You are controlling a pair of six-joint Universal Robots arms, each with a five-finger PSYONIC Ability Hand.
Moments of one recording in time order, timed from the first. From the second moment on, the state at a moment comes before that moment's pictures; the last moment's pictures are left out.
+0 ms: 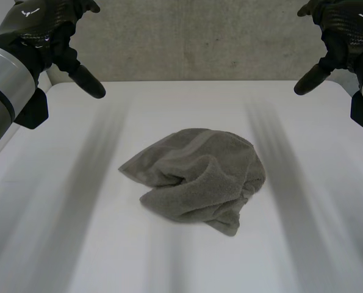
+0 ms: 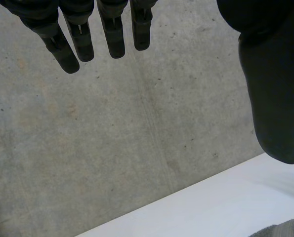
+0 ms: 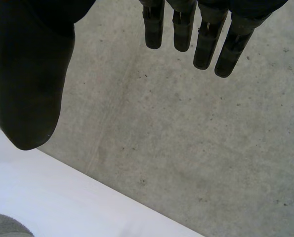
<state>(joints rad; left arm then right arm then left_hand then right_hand) 4.28 -1.65 -1.23 2.96 -1.61 3.13 1.89 -1.52 1.34 0.08 1.52 3.09 0.28 0.27 0.27 0.28 0.24 0.23 0.25 0.24 0.25 0.05</state>
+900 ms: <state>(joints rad) 4.11 -2.20 -1.27 3.03 -1.43 3.42 2.05 -1.02 1.34 0.17 1.41 2.64 0.32 0.33 0.31 0.32 0.32 0.64 0.63 0.63 0.63 0.47</state>
